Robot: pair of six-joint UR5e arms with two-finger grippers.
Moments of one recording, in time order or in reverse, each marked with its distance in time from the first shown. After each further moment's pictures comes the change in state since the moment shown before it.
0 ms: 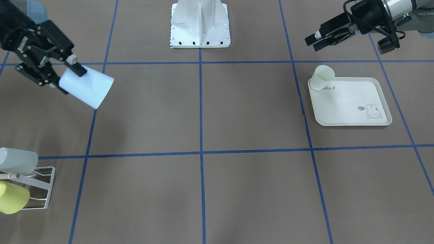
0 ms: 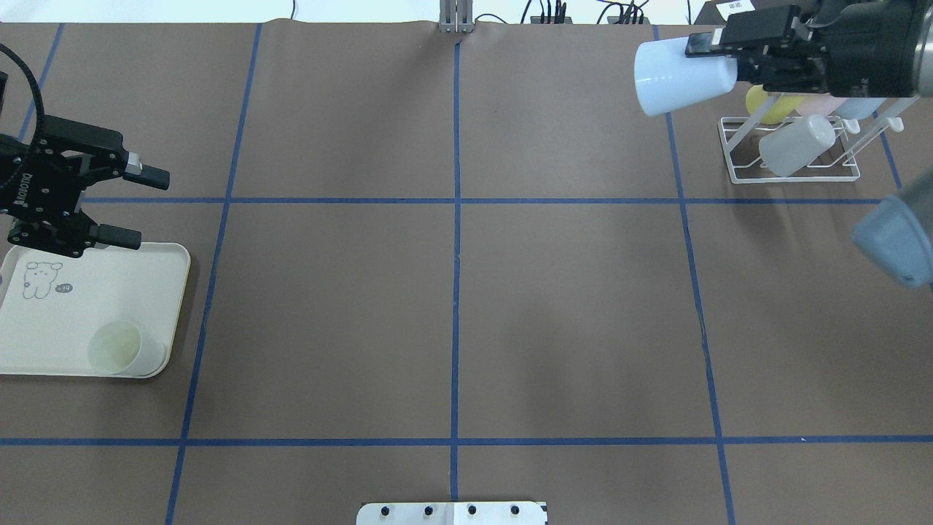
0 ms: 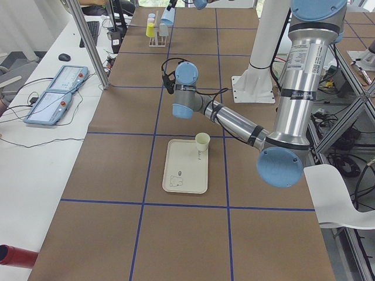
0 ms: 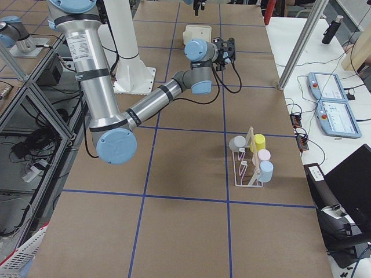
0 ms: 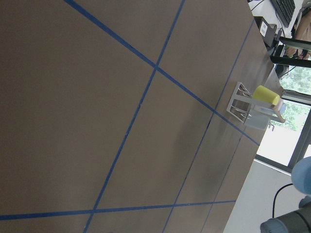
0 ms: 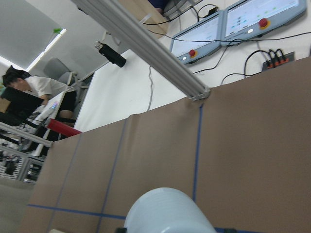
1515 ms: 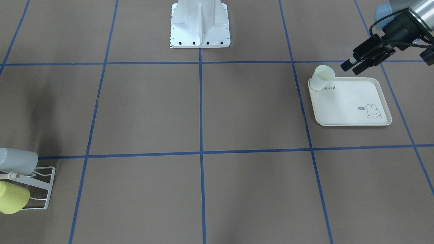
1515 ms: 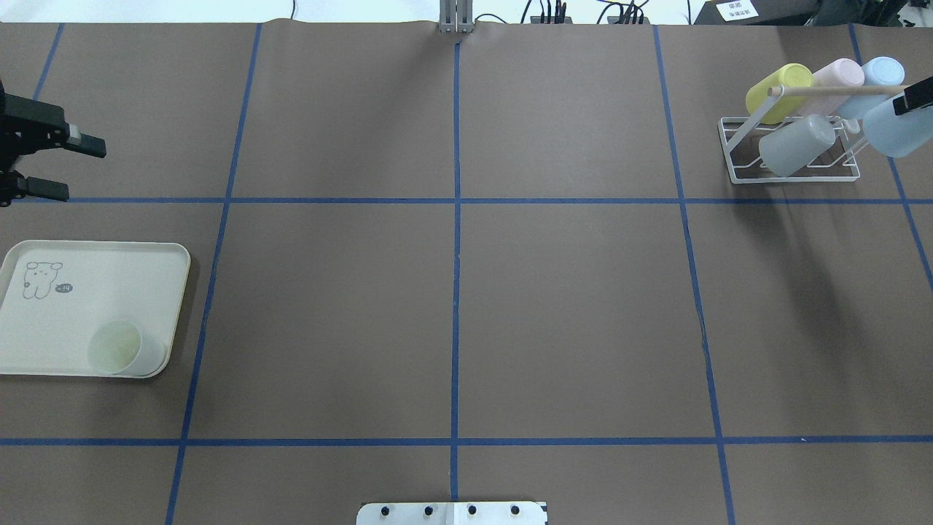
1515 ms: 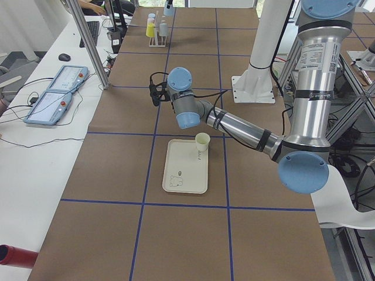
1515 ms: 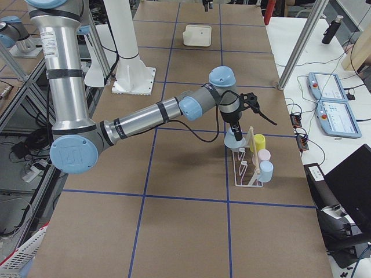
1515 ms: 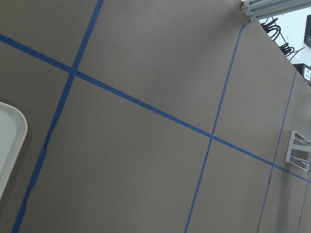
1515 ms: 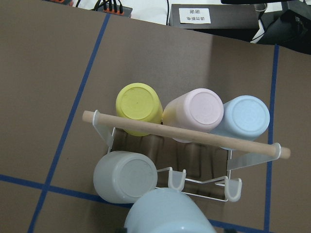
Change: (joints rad) left arm -0.127 0.085 -0.010 0.337 0.077 0.521; right arm 0.236 -0.107 -0.095 -0.709 0.013 -1.015
